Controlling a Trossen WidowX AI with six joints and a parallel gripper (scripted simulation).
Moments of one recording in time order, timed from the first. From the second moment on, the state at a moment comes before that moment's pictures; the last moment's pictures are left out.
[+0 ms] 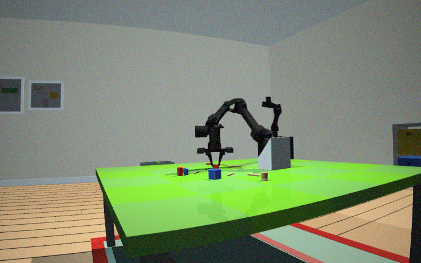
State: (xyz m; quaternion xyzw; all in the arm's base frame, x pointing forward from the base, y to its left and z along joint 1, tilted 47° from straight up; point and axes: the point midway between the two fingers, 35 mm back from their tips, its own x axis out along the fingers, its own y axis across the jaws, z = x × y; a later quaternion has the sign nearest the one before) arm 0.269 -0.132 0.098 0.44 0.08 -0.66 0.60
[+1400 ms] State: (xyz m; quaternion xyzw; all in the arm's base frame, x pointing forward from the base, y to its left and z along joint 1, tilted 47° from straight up) arm 0.267 -0.121 0.106 0.44 0.09 -0.66 0.60
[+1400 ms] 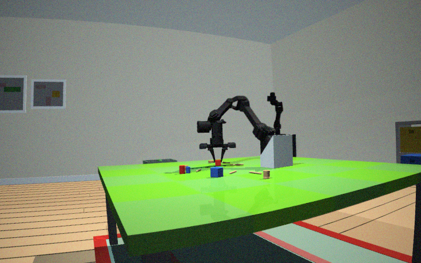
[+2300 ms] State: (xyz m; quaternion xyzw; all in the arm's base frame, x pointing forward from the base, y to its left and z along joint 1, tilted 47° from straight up) arm 0.257 -0.141 0.108 0.55 0.20 -0.58 0.57
